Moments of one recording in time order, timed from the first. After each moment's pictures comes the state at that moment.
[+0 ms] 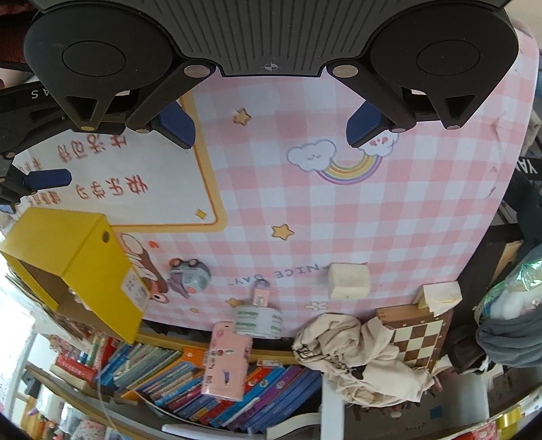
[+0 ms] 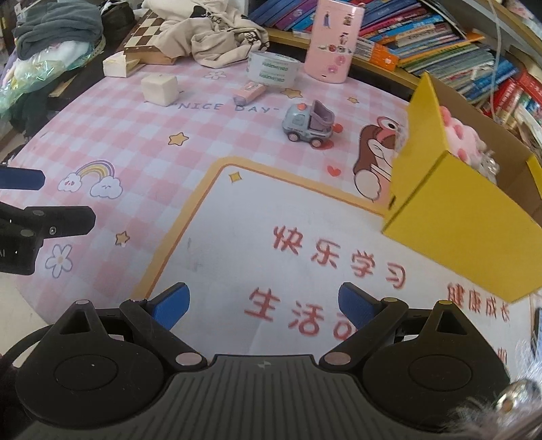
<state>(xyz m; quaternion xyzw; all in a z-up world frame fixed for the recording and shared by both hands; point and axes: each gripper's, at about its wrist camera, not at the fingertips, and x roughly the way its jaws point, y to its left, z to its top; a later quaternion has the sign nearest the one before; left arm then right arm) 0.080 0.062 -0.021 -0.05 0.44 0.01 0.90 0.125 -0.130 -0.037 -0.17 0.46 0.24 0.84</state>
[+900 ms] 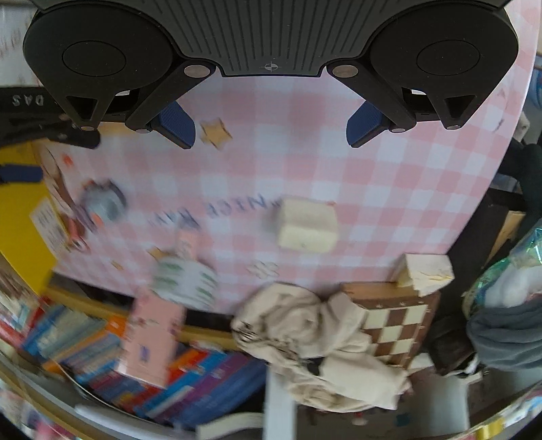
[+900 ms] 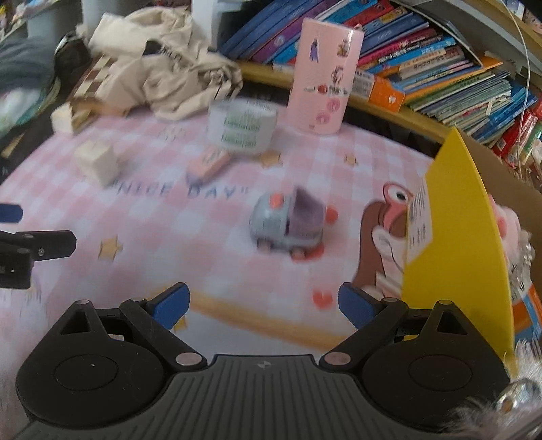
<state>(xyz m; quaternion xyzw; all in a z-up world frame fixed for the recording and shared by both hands) 0.195 0.109 -0.046 -0.07 0.42 0.10 0.90 0.253 -0.086 -0.053 -0.14 0.41 0.22 0.87</state>
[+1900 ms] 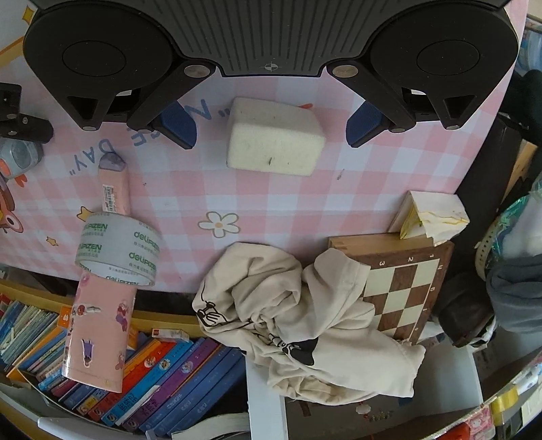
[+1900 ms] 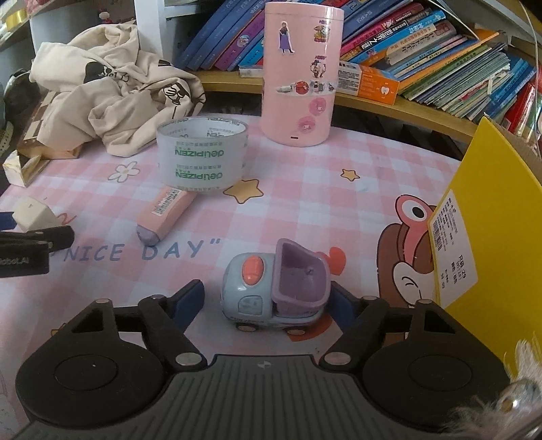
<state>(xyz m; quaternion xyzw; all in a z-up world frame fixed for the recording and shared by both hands) 0.272 0.135 -0.078 -0.01 0.39 0.13 0.91 0.315 -0.071 -0.083 -0.09 0.41 0.19 0.89</state>
